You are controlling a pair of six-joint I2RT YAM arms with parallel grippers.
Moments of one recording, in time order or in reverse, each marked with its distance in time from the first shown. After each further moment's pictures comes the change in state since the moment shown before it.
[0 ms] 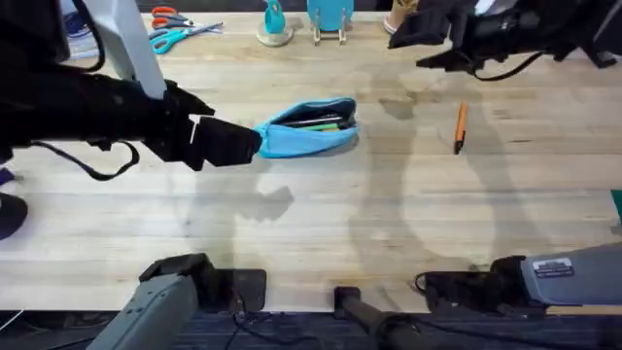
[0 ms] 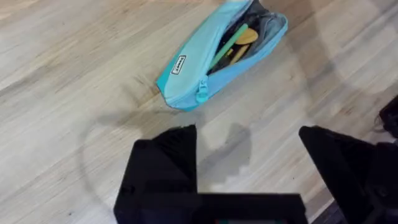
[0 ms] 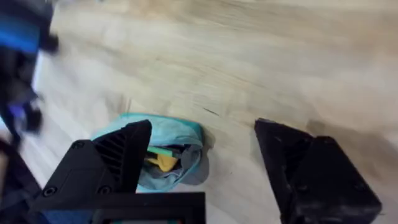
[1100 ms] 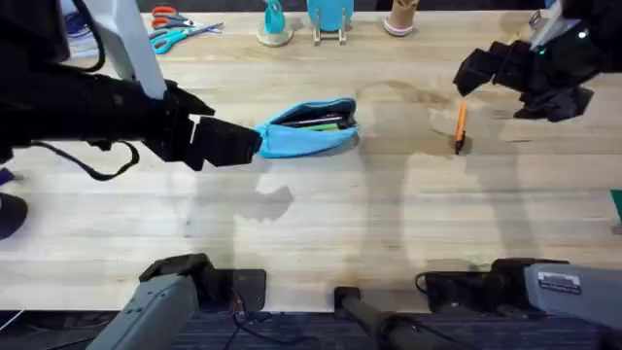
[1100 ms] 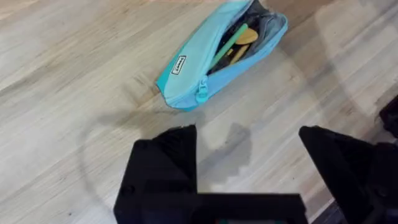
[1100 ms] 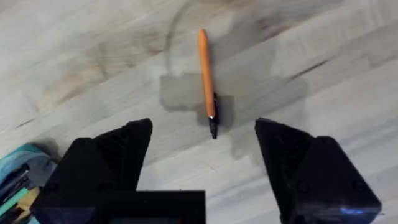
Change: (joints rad) left arm 0.000 0.000 0.000 0.000 0.000 0.000; right arm -0.011 -0.197 0.000 -0.505 0.813 0.227
